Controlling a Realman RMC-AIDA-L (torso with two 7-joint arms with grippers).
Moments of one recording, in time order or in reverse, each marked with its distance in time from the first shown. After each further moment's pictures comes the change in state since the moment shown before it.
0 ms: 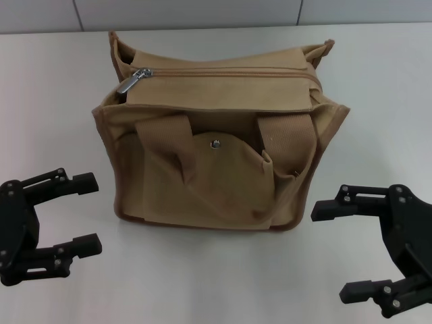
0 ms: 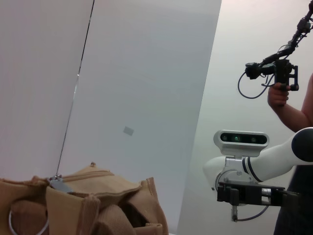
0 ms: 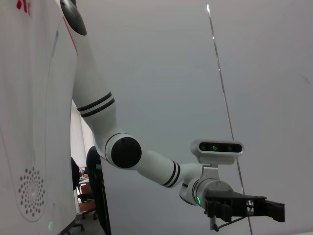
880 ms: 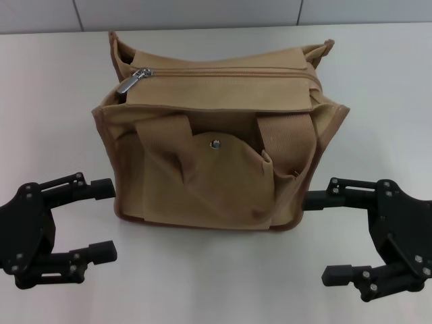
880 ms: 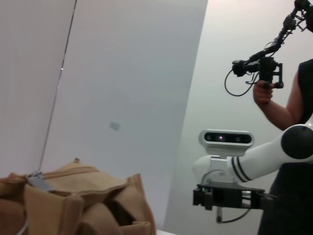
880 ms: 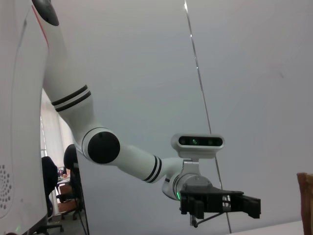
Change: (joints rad) left arm -0.025 -0.009 0.040 -0.005 0.003 -0.006 -0.001; right arm -0.011 0.014 0.009 0.004 0.001 0.064 0.003
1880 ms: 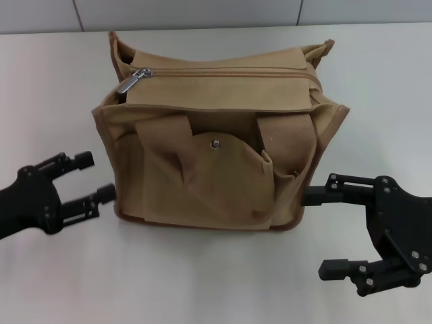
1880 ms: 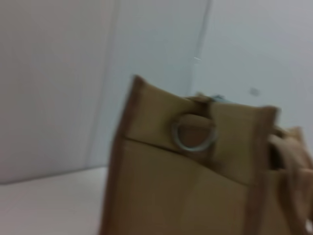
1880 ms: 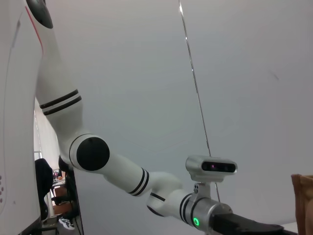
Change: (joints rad) left arm 0.042 -0.051 -0.081 -0.028 0.031 -0.345 0.007; right arm 0.000 0.003 0.003 0.004 0.008 0.011 0.000
